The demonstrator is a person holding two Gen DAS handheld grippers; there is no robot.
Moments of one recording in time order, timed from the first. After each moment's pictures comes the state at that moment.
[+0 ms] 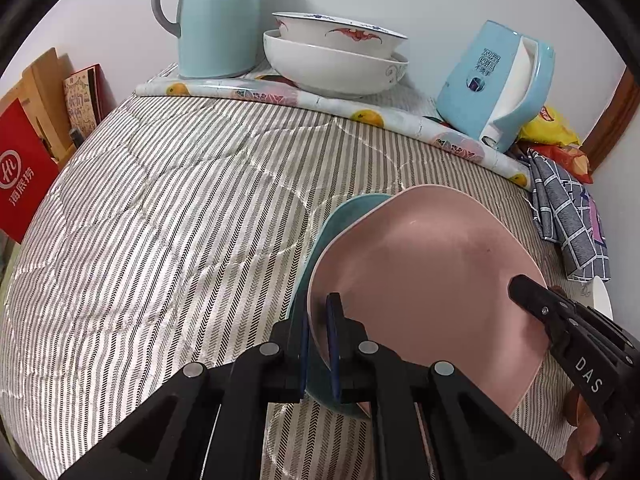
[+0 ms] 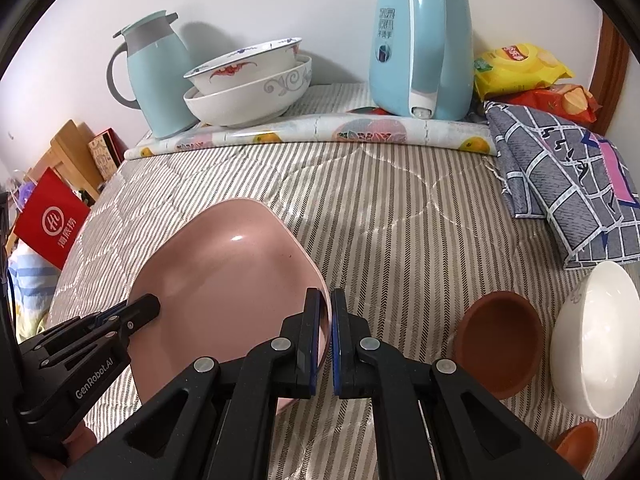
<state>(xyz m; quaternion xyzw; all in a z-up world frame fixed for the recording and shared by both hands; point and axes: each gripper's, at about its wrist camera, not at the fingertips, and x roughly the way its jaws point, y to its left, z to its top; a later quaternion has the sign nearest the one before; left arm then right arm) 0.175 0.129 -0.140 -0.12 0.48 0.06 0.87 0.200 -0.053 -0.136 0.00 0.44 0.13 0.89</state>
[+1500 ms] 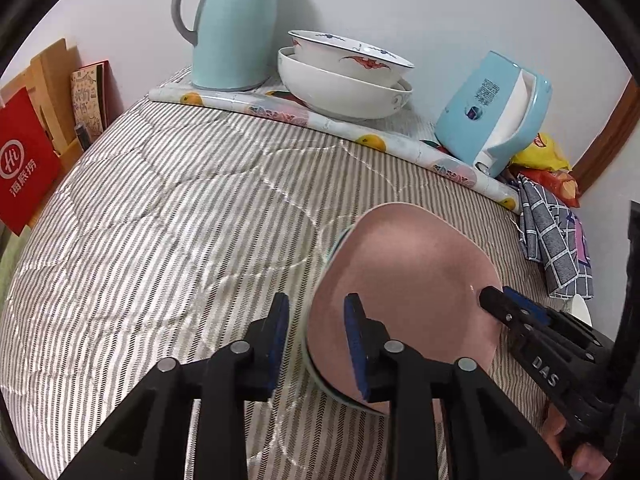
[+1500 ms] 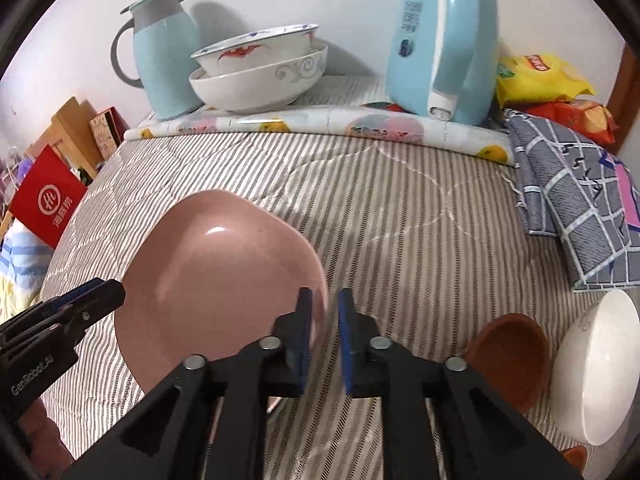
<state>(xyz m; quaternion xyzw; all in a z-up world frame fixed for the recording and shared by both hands) 0.167 0.145 -0.118 -0.15 0.46 0.05 0.87 0.207 -0.046 -0.136 -0.03 0.45 0.14 0.88</state>
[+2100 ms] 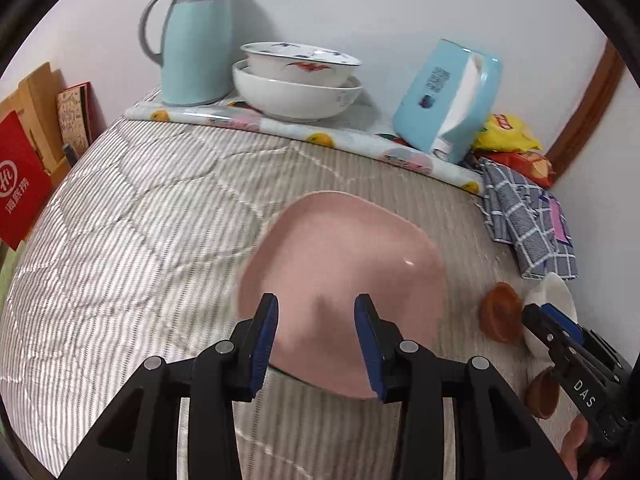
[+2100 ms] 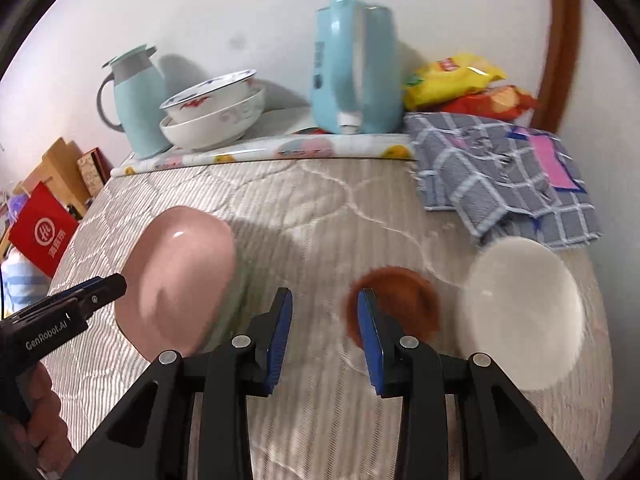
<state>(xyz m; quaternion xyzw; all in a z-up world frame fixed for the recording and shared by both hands) 0.152 0.091 -0.098 -0.12 0.45 0.03 0.88 0.149 -0.134 -0.107 0.01 0.40 0.08 0.91</state>
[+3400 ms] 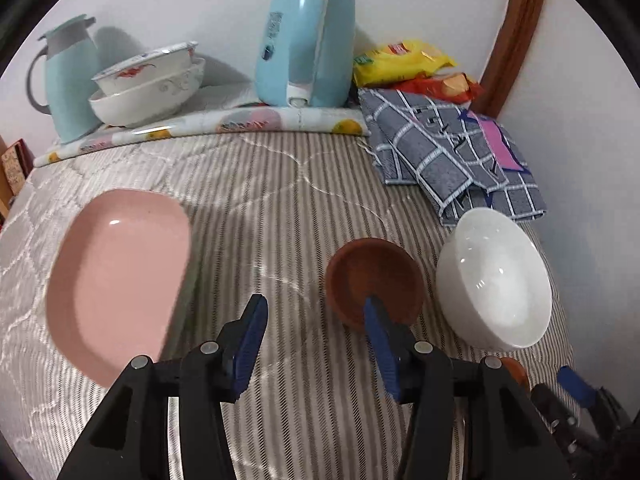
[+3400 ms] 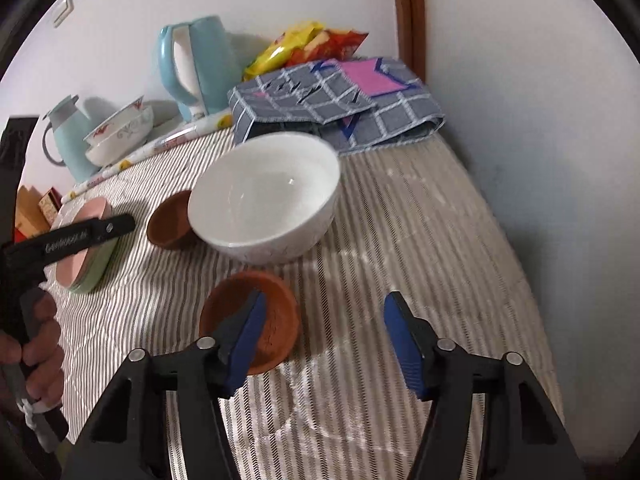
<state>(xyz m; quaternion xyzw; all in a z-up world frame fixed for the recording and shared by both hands) 0.178 -0.078 -0.124 -0.04 0.47 -0.04 0.88 0.074 -0.304 -0.158 0.08 0.42 0.01 0.90</state>
